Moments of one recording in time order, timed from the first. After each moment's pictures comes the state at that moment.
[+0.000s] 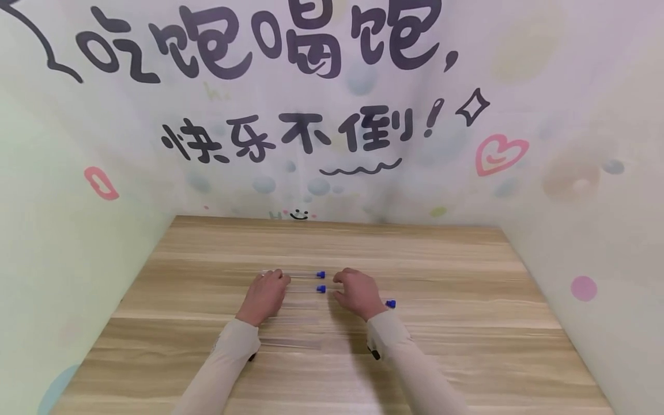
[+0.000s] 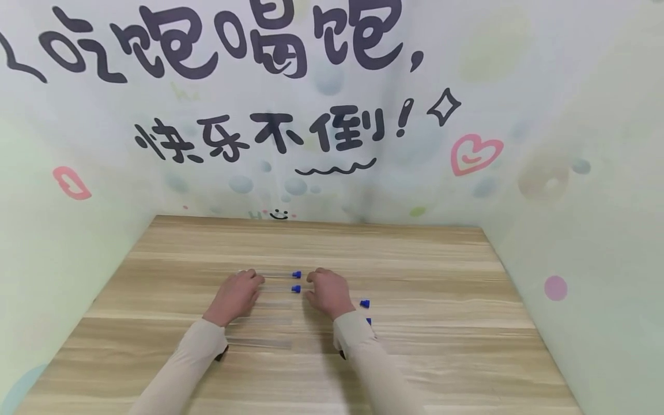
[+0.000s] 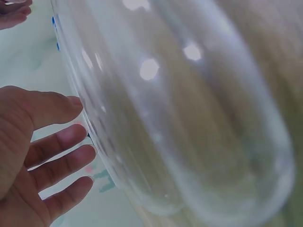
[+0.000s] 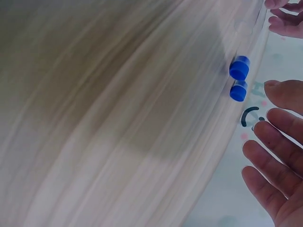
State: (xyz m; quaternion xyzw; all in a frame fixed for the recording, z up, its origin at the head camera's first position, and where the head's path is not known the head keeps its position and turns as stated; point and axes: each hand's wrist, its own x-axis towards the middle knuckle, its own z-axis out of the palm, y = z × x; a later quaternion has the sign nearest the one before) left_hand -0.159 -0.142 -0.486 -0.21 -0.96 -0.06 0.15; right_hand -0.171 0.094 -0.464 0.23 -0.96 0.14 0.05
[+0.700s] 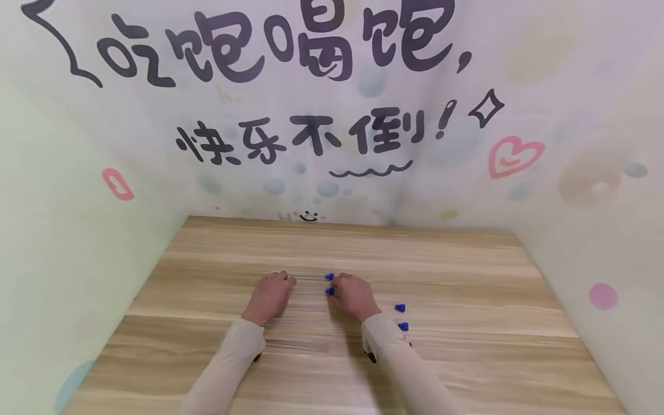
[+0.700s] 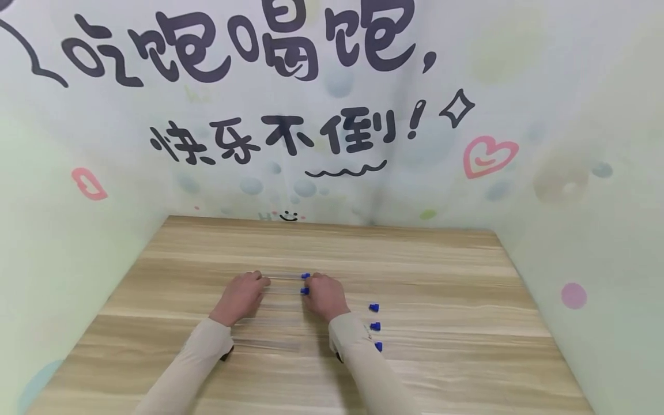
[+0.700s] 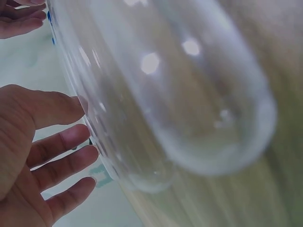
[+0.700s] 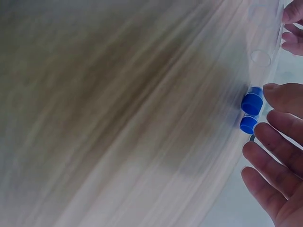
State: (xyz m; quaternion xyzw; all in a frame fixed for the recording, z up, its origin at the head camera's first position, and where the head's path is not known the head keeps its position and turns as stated) left_hand -0.157 -0.151 -0.487 -0.21 -0.96 -0.04 0.15; right_hand -0.177 0.067 -0.479 0.24 -0.96 0.13 0.04
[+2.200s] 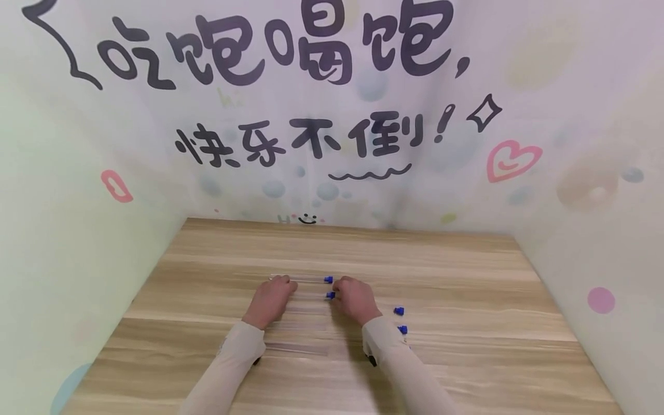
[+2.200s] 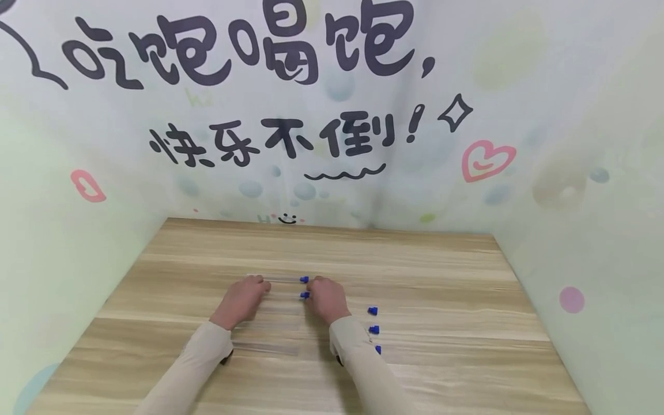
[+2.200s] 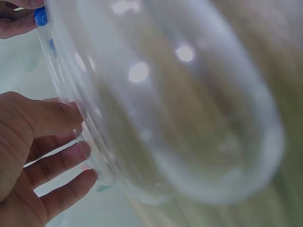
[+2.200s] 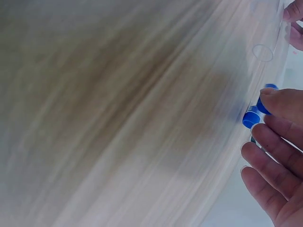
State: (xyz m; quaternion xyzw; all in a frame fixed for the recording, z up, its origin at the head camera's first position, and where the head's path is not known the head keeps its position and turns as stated) left_hand -0.160 -0.147 -0.491 -0.23 -0.96 -0.01 0.16; right_hand -0.176 0.070 -0.477 0.22 -0.97 0.12 0.02
